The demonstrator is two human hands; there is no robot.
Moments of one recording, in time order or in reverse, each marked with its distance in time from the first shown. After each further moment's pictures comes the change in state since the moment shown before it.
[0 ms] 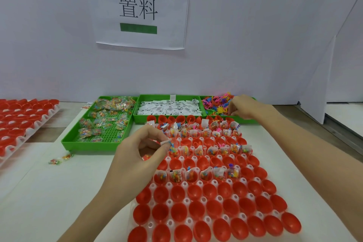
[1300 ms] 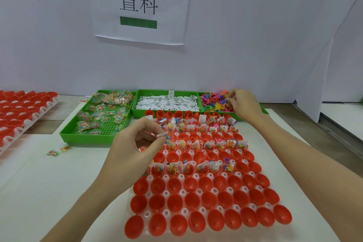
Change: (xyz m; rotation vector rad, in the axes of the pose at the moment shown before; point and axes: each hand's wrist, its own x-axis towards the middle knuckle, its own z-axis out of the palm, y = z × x) left_hand 0.002 -0.001 -0.003 0.026 0.003 0.031; right_hand -0.021 -0.015 0.011 0.335 0.440 0.134
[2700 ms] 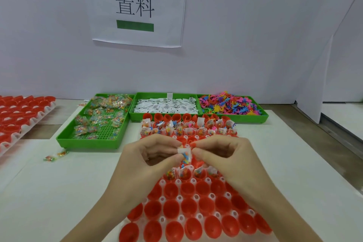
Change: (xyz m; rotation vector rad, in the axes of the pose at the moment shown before) left_hand -0.014 0.016 0.022 -0.249 -0.084 -0.129; right_hand -0.188 -0.106 -0.048 1.000 -0.209 0.011
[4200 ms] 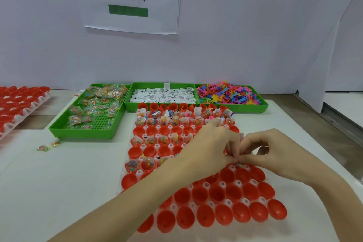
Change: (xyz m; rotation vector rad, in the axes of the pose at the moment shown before) left_hand 0.052 -0.003 0.108 0.692 -0.481 0.352; right_hand 0.007 0.035 -0.108 -0.519 -0.276 0.097
